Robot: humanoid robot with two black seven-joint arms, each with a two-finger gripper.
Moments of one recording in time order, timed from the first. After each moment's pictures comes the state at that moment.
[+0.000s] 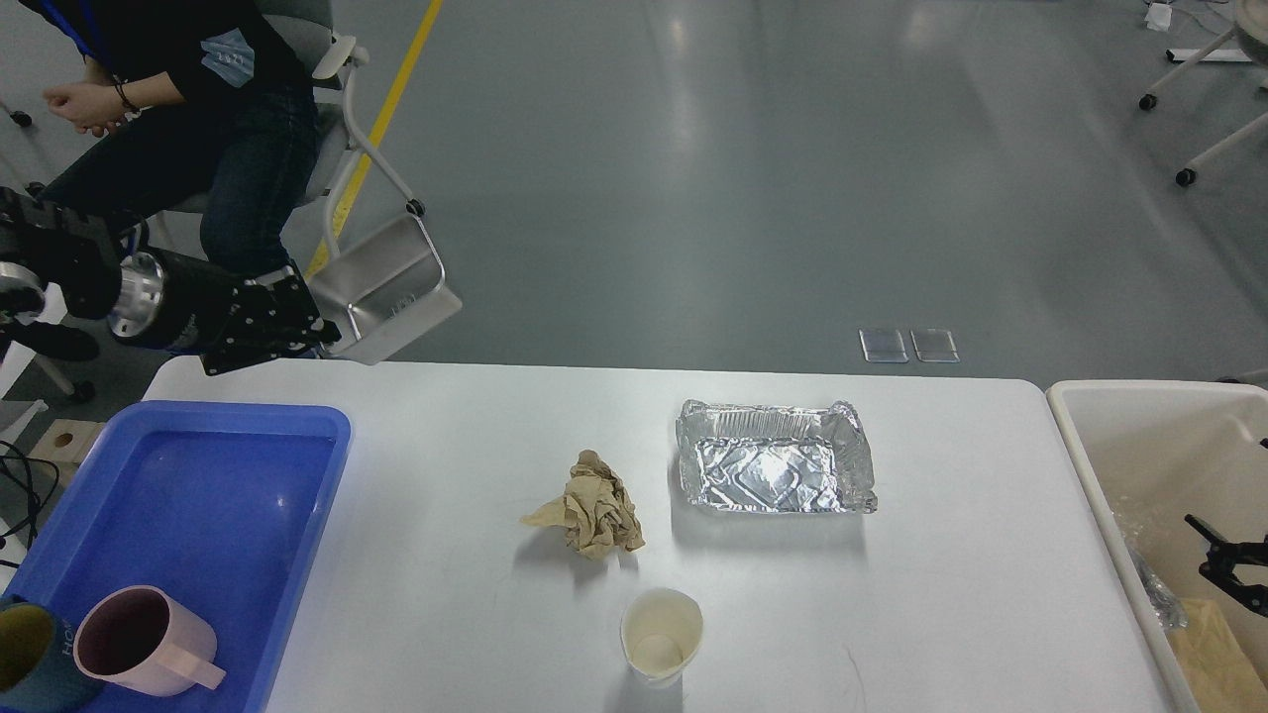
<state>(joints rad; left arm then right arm) -0.87 0.58 -1.04 -0.90 0.73 -0.96 0.70 -0.11 -0.61 1.74 1.06 -0.25 0.46 -0.30</state>
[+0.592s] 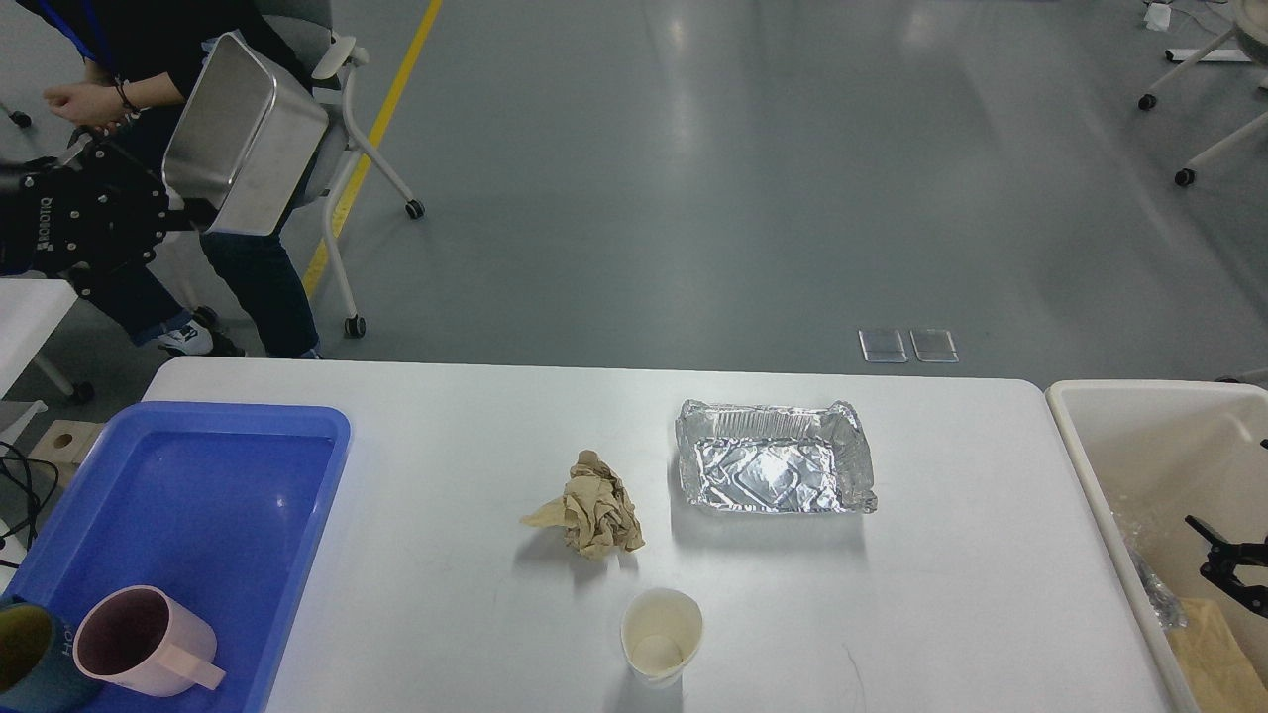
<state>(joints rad) -0.73 0.84 -1.18 -0.91 0.41 -0.96 0.75 -0.11 -0.62 1.74 1.06 -0.25 0.46 -0.30</state>
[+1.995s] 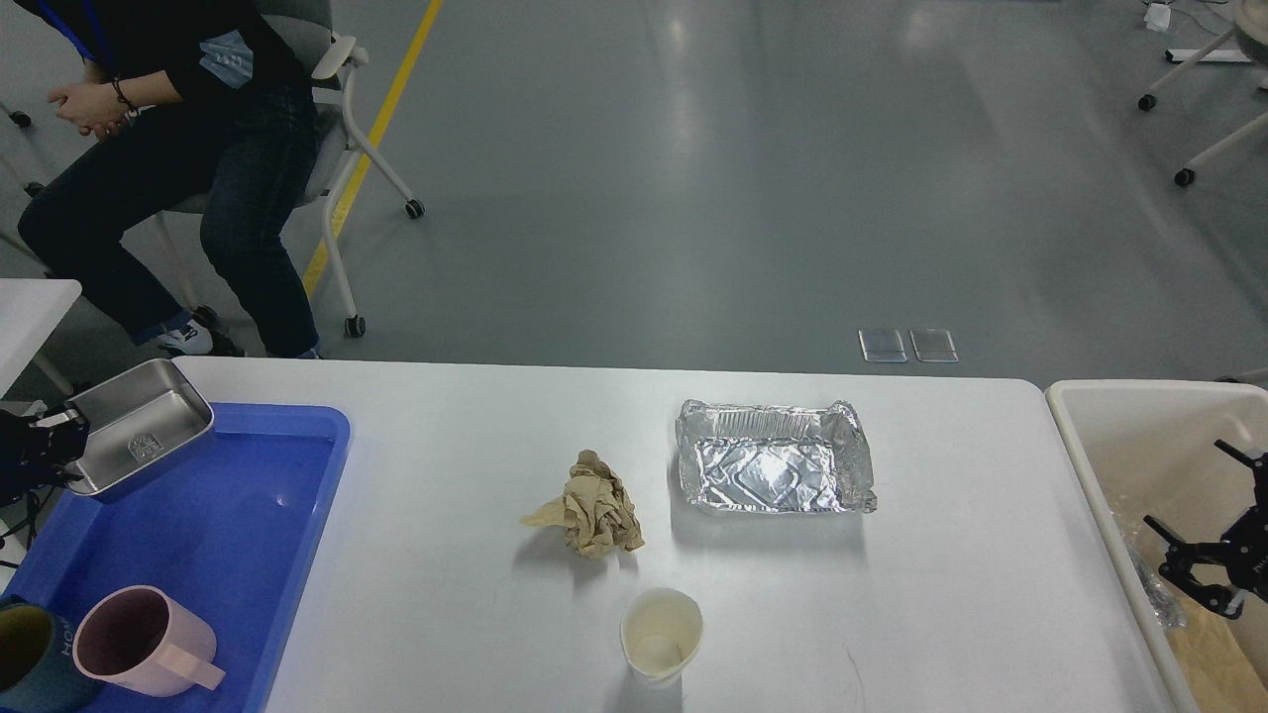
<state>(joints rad) -0.58 0.73 -1.05 -0.88 1.09 -0.75 0.75 -0.10 -0.58 1.71 1.09 -0.26 0.46 -0.30</state>
